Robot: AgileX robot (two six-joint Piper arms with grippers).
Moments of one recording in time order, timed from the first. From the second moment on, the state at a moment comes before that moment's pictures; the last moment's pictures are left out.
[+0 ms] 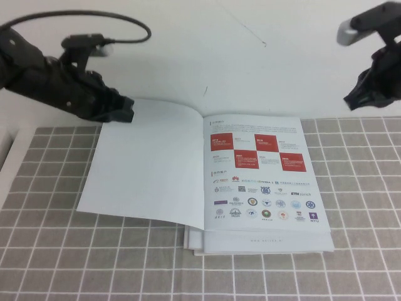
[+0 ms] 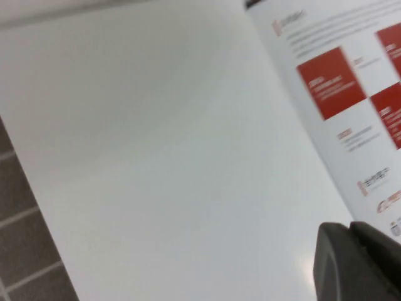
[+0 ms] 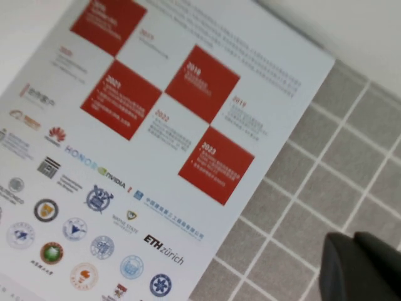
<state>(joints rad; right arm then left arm) 0.18 1.78 -1.57 0.23 0.86 -0.52 -0.07 1.91 -1.61 -0.66 0.86 0.61</state>
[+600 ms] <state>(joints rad) 0.18 1.02 -1.19 0.28 0.78 -0.62 -0.07 1.26 -1.31 -0.71 0.85 0.67</state>
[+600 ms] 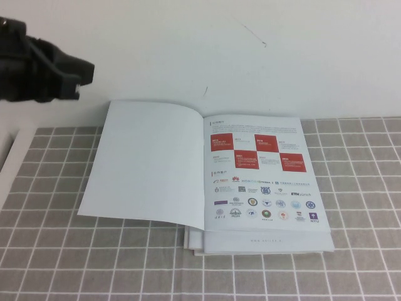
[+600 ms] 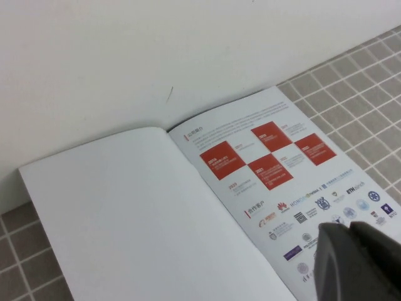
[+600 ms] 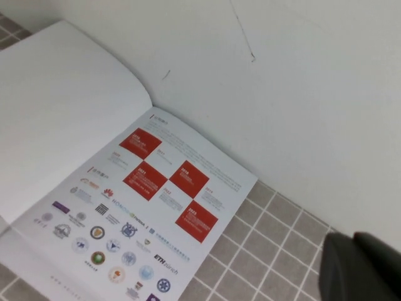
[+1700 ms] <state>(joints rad) 0.18 0.16 -0.54 0.25 0.68 -0.62 -0.07 0.21 -0.40 -0.85 0.30 0.79</state>
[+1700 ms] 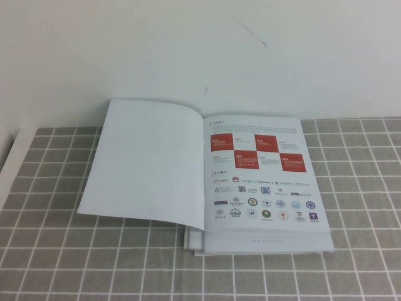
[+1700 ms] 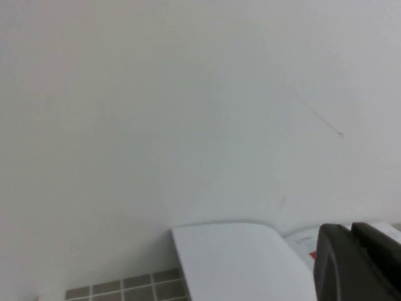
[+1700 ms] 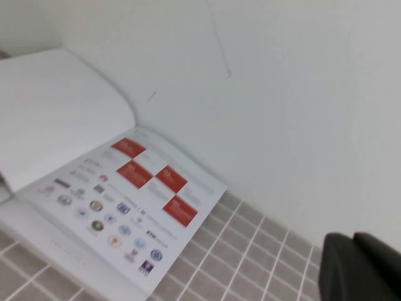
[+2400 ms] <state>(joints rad) 0.18 0.16 -0.31 0.25 0.57 -0.62 -0.06 0.14 -0.03 -0.84 0.17 0.80</state>
